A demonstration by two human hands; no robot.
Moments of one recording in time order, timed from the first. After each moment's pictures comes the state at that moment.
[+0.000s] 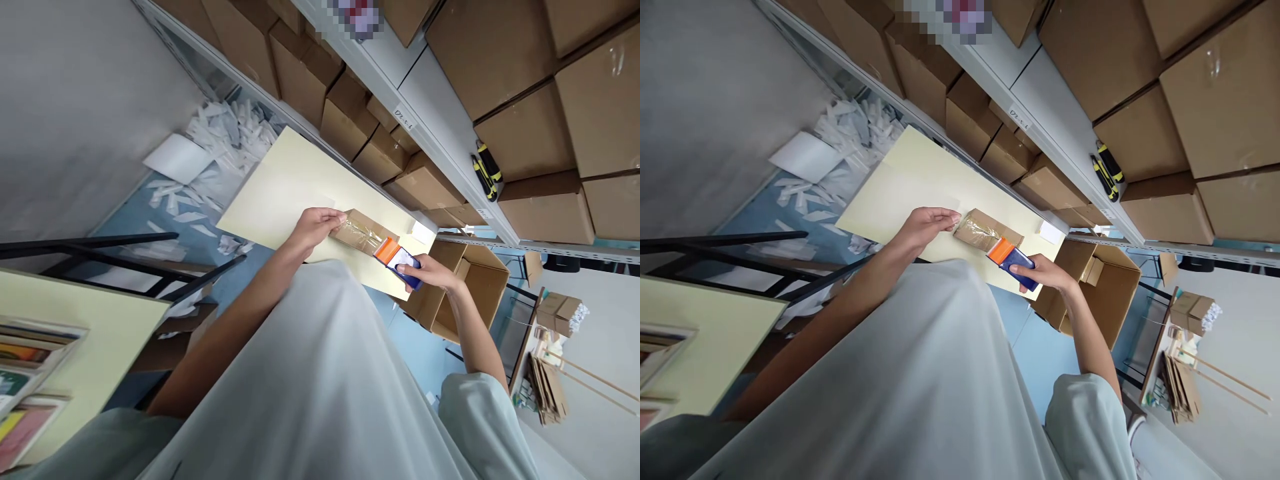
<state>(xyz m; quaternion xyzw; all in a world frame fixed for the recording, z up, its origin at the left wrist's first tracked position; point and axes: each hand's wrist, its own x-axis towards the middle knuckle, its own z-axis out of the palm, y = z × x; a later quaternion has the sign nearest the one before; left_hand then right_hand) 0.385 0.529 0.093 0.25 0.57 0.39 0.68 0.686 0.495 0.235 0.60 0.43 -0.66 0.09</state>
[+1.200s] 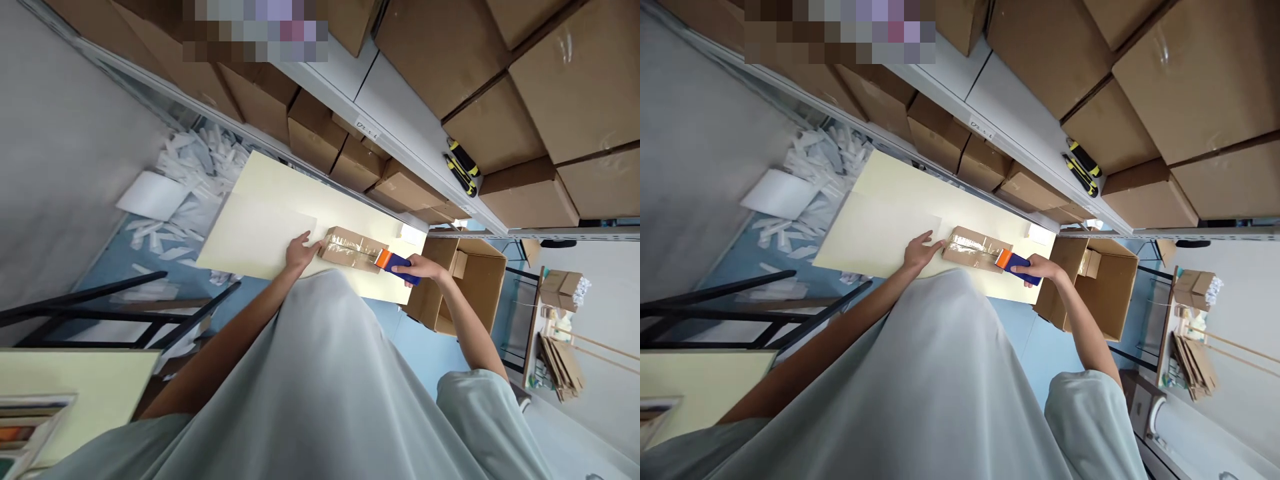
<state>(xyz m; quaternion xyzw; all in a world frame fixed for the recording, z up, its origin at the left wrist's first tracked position) 0.420 0.531 -0.042 0.34 0.73 0.22 0.54 0.752 0.518 0.172 0.65 0.40 -0.63 0.17</state>
